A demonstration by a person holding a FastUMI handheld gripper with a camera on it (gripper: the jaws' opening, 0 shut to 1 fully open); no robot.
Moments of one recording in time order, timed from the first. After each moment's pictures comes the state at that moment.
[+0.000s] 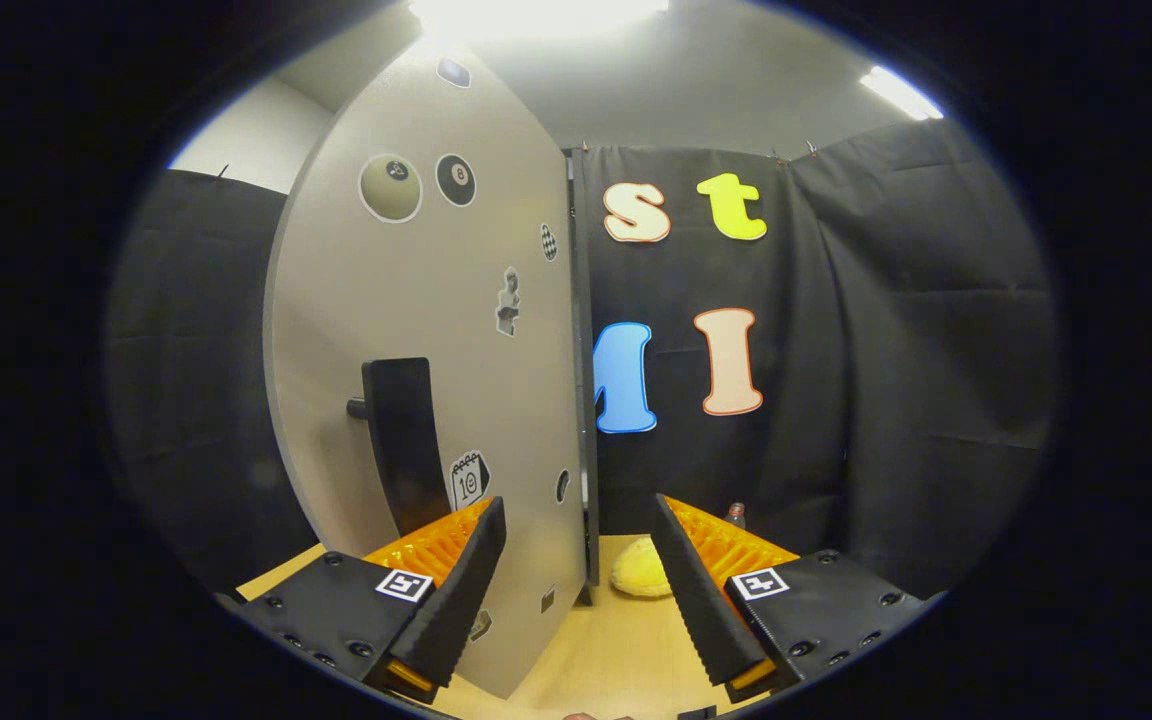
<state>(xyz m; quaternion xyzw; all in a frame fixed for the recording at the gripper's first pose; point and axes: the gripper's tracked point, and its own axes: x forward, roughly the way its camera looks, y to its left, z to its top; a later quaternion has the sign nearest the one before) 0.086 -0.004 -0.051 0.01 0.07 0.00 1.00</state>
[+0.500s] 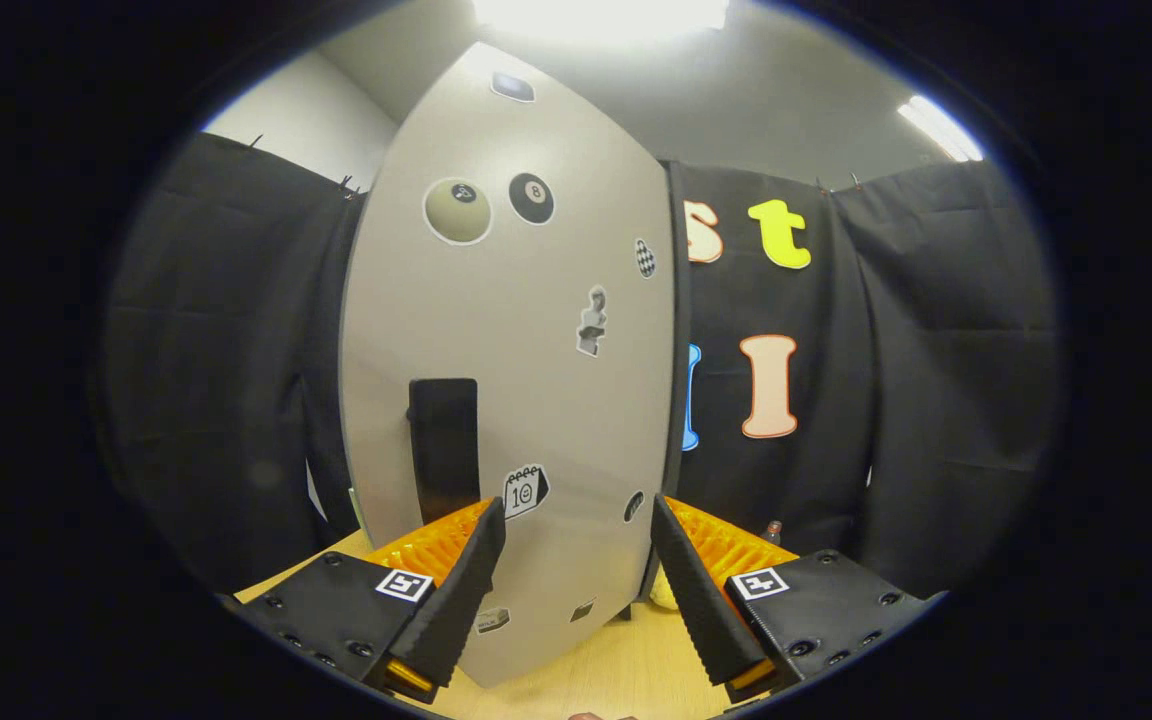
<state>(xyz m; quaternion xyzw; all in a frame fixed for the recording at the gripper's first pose) 0.119 0.098 -0.034 -0.04 0.04 0.01 1.00</state>
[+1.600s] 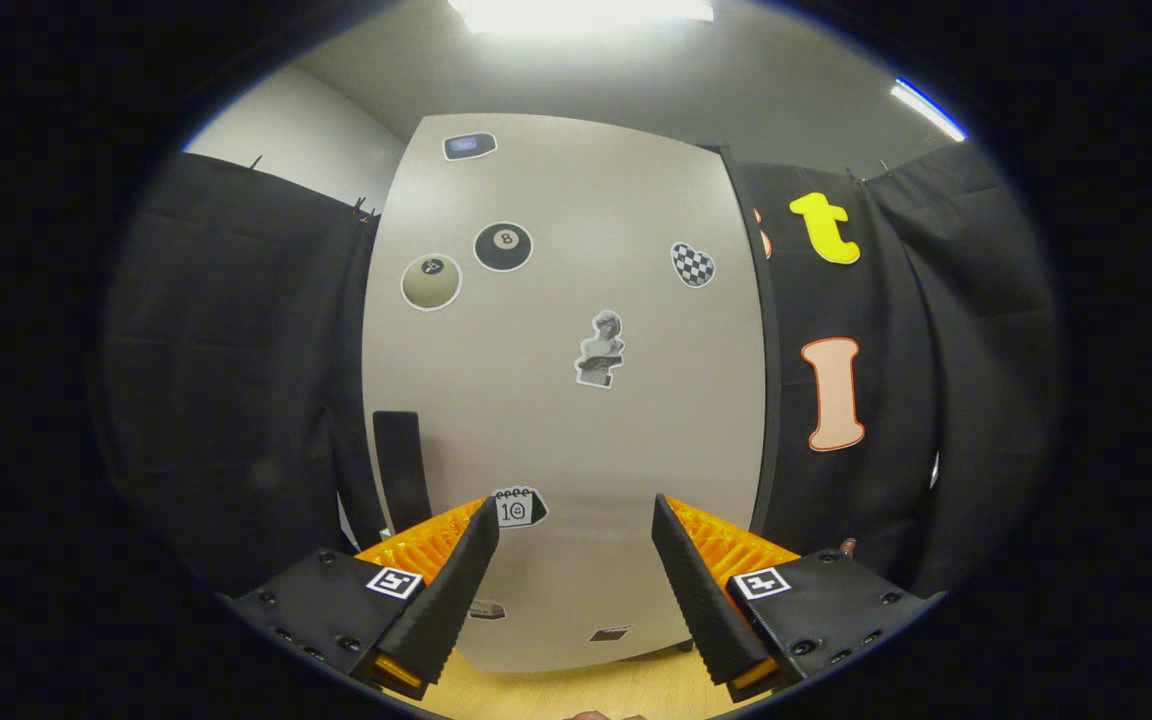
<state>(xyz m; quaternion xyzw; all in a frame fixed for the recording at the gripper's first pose) 0.167 0.107 -0.031 0.00 0.02 0.06 1.00</state>
